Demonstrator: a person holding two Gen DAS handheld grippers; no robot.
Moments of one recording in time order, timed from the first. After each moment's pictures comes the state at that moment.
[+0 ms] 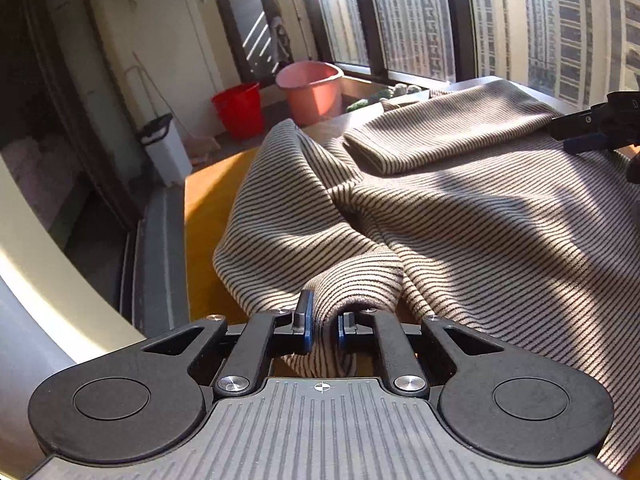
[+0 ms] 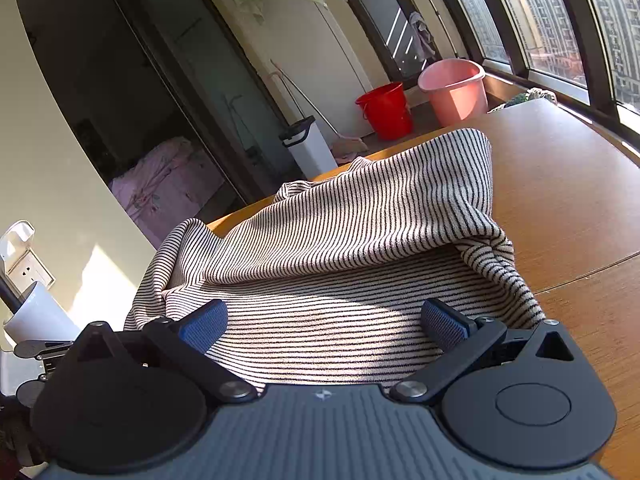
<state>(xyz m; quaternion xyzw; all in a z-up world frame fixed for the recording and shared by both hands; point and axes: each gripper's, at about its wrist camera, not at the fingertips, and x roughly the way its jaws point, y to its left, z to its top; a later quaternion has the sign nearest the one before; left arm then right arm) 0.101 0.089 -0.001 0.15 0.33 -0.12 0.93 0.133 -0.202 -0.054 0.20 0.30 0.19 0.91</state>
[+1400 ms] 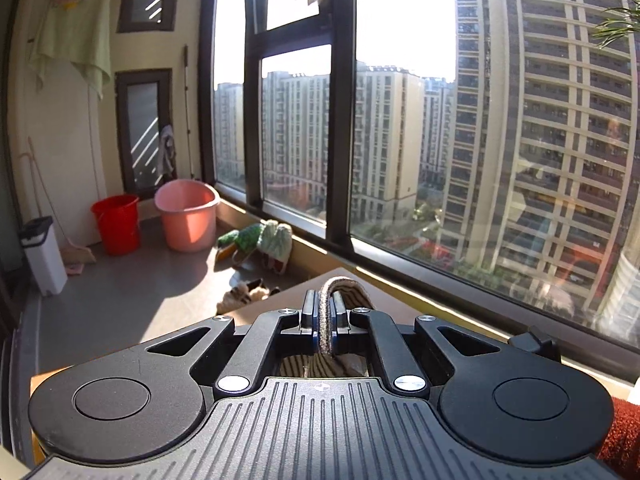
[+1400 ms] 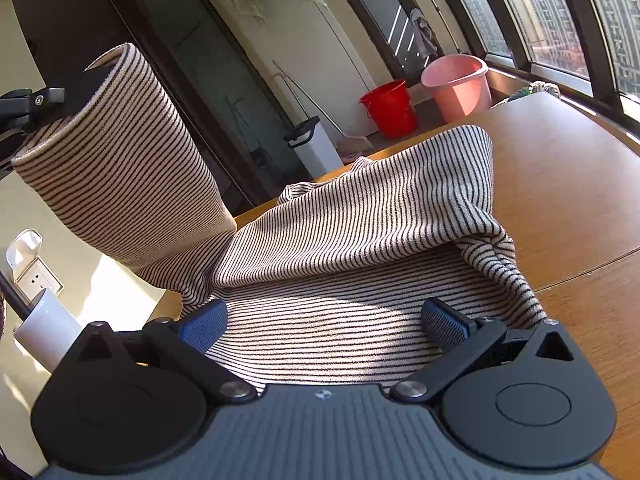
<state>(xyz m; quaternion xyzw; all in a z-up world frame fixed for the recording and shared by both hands) 0.157 -0.065 0.113 0.06 0.20 -0.30 0.93 0.133 -0.207 -0.059 0.22 0.30 0.20 0.91</state>
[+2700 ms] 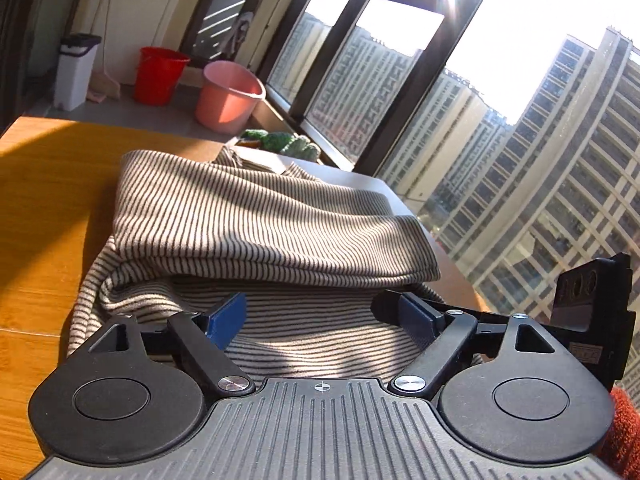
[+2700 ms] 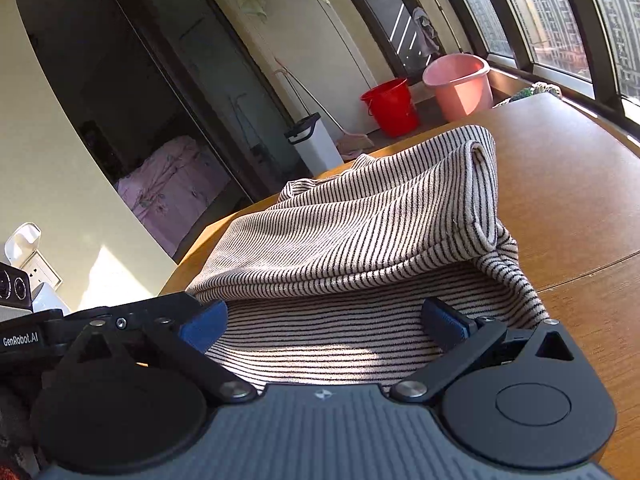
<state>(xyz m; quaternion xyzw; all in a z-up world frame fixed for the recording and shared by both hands) 0.156 0.016 -0.024 -0.15 0.33 -0.25 0.90 0.131 -0.195 -0.056 0.20 0.31 0.19 0.91</state>
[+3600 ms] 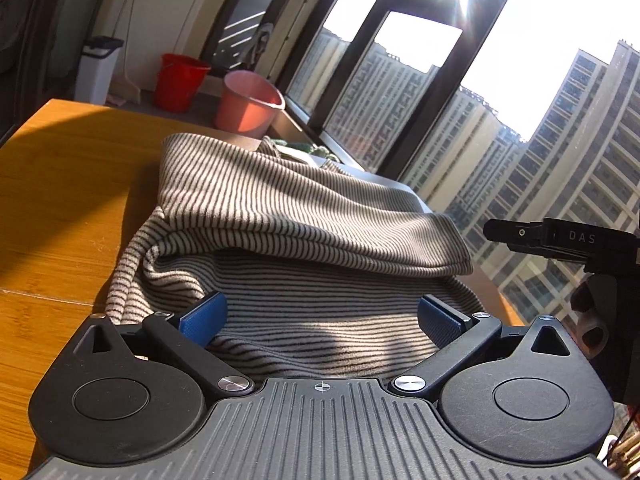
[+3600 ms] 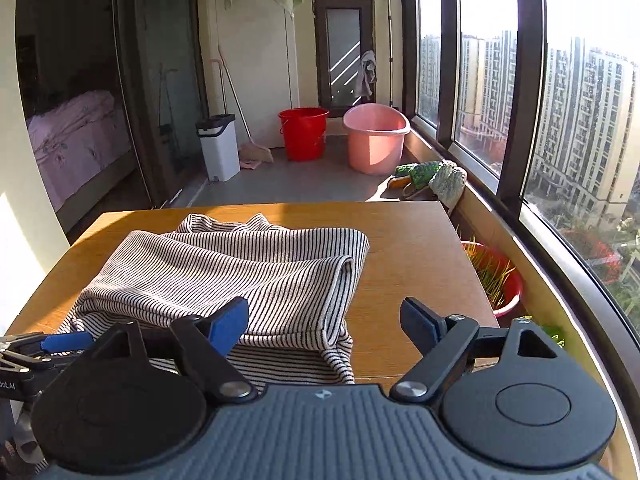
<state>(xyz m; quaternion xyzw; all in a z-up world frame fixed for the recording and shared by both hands) 0.139 0.038 -0.041 -0.16 0.31 -0.23 0.91 0.147 -0.218 0.017 0.05 0.31 0.04 0.95</state>
